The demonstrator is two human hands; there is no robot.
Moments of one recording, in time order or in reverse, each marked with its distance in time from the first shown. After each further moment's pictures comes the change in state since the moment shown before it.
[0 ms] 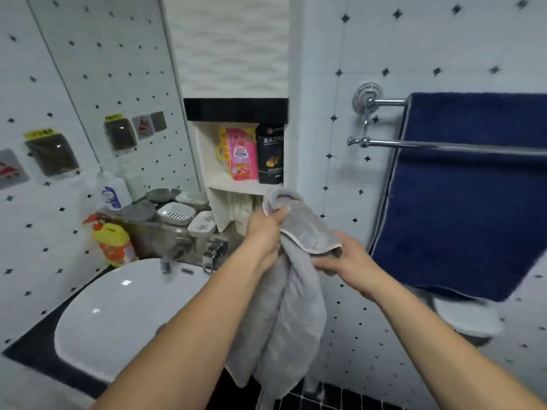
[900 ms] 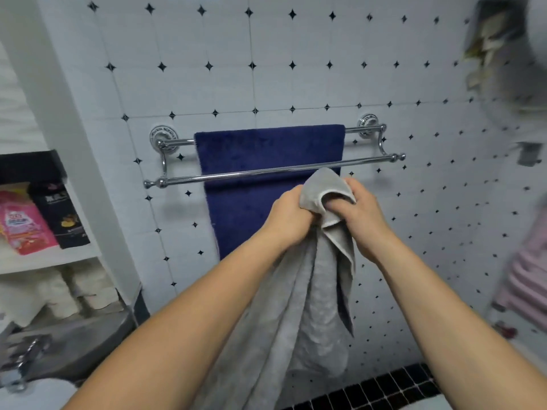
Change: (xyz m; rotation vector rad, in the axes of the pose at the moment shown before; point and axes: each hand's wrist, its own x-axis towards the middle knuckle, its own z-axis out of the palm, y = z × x) left_hand -0.100 -0.046 0.314 0.736 -0.823 0.449; right_hand -0.147 -0.067 -0.263 -0.068 0.744 -0.327
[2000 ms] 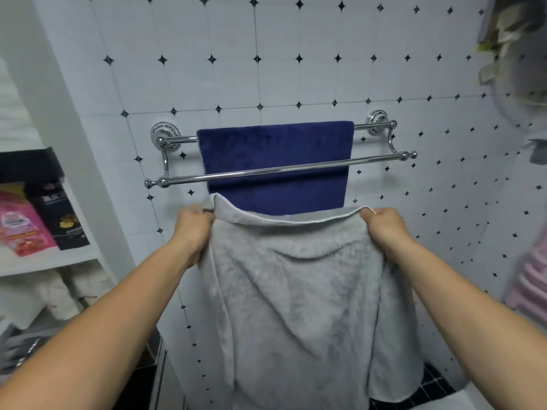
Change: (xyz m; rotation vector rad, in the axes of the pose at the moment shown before) left_hand -0.005 -0.110 -0.115 -0.197 0.478 -0.428; right_hand 0.042 0.077 -0.044 -0.495 0.273 0.422
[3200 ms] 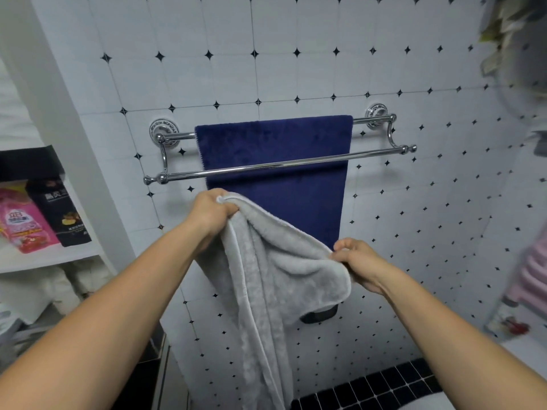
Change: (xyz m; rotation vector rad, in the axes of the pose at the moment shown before) left_hand -0.013 0.029 0.017 0.110 -0.152 0.122; right_hand -0.046 0.041 0.031 0.347 -0.576 0.144
